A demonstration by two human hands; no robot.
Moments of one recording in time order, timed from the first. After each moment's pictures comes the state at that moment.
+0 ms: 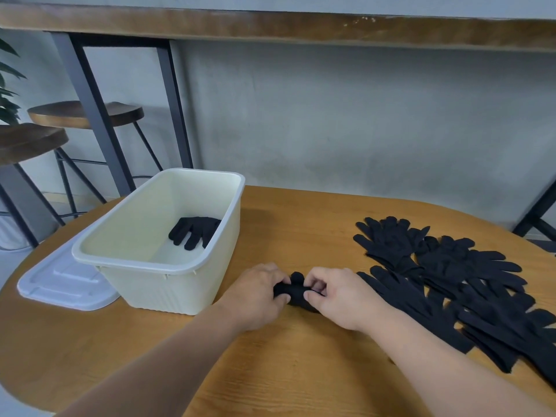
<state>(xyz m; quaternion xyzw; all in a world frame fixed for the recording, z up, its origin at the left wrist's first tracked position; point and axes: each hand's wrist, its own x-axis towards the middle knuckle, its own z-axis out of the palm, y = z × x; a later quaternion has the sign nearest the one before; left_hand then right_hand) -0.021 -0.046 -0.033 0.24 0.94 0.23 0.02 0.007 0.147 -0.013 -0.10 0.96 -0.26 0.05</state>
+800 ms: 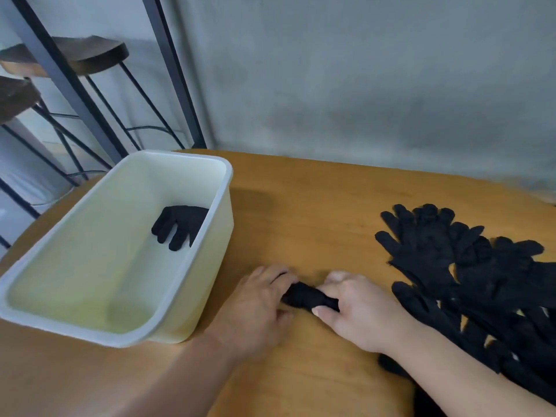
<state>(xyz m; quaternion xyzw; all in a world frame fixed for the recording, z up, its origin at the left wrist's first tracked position) -0.055 -0.024 -0.033 0.22 0.95 0.20 0.08 -0.054 0.181 -0.015 -0.17 0.94 -0.23 0.17</state>
